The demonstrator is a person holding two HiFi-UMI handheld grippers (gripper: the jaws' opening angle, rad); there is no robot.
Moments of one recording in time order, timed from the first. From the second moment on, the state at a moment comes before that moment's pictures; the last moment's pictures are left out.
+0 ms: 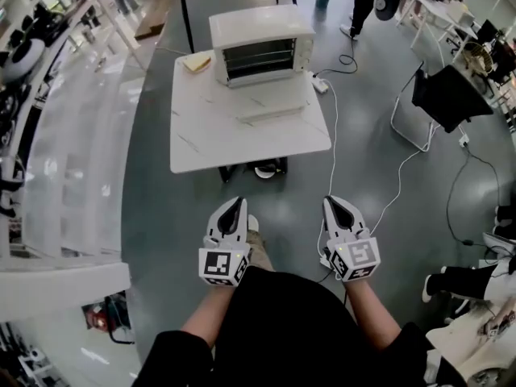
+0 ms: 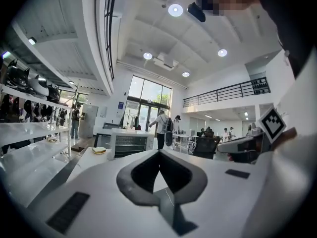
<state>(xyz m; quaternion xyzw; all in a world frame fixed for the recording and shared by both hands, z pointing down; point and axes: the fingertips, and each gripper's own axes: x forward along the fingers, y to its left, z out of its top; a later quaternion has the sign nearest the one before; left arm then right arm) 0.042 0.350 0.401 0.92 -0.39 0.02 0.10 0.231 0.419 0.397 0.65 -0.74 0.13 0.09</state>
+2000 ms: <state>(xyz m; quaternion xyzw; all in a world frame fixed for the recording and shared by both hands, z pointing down) 0.173 -0.076 0.495 0.84 -0.49 -0.01 0.24 0.368 -0.056 0.485 0.57 -0.78 0.25 0.06</state>
